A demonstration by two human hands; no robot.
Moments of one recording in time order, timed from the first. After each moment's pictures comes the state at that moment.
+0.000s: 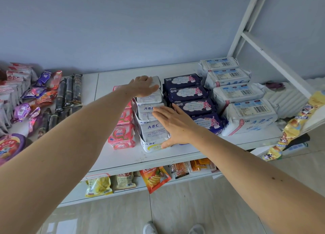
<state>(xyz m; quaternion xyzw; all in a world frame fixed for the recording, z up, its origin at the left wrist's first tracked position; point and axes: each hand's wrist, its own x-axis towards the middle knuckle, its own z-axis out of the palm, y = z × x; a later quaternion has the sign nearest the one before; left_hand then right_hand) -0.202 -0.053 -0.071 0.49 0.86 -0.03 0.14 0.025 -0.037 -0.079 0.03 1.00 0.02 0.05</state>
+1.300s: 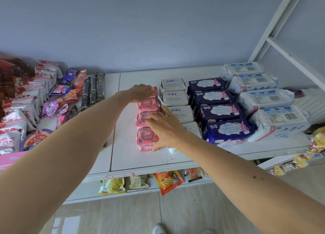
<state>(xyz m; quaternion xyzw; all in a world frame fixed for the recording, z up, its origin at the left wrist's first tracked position) -0.260 -0.137 -0.073 0.46 0.86 0.04 0.21 -0.059 -0.120 -0.080 0.00 1.00 0.05 0.03</state>
